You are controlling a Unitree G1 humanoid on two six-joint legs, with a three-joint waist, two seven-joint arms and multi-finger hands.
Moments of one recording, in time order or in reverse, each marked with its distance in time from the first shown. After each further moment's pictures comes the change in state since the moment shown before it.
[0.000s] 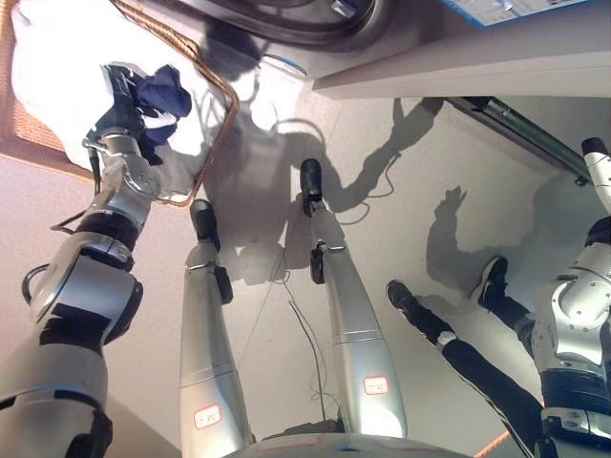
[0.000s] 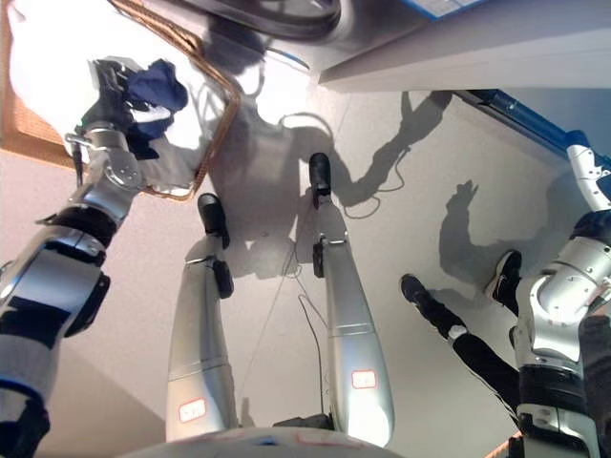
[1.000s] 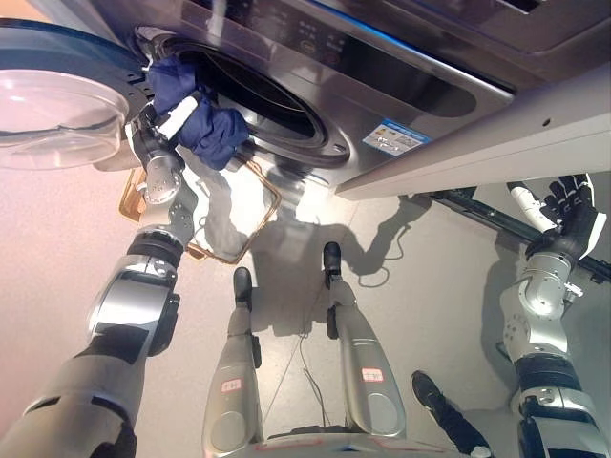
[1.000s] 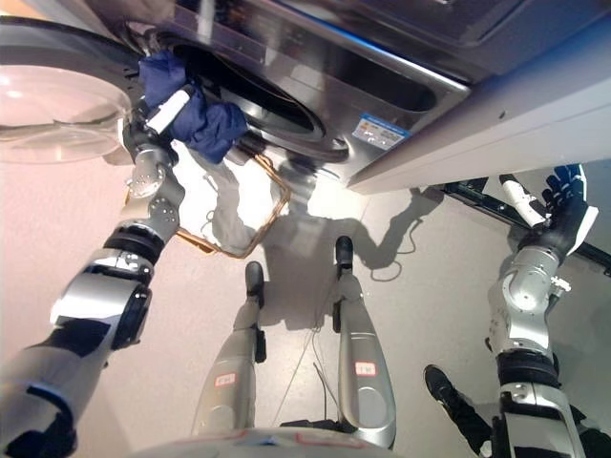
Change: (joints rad) left arm 0.066 -0.206 0.367 -0.174 -0.899 -0.134 -0.248; right arm -0.099 0.018 0.108 0.270 0.124 0.161 0.127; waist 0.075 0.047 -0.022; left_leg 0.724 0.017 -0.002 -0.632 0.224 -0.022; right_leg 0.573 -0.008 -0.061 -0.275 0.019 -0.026
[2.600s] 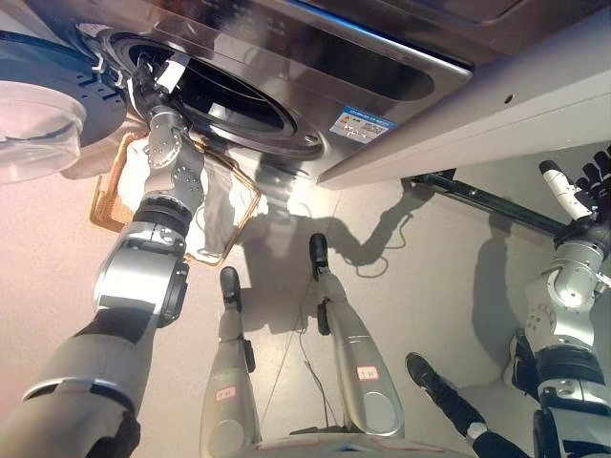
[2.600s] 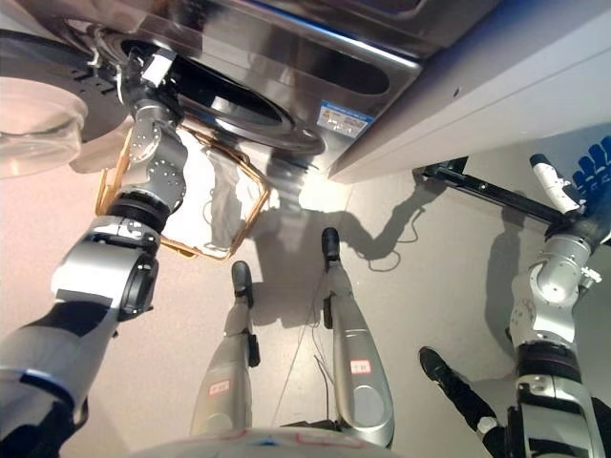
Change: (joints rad) left arm -0.124 -0.032 0.013 0.053 -0.051 -0.036 -0.063; right arm -0.025 -0.074 -0.051 0.017 0.054 -0.015 0.050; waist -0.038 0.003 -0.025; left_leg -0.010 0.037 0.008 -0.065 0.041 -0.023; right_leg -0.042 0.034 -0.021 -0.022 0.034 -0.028
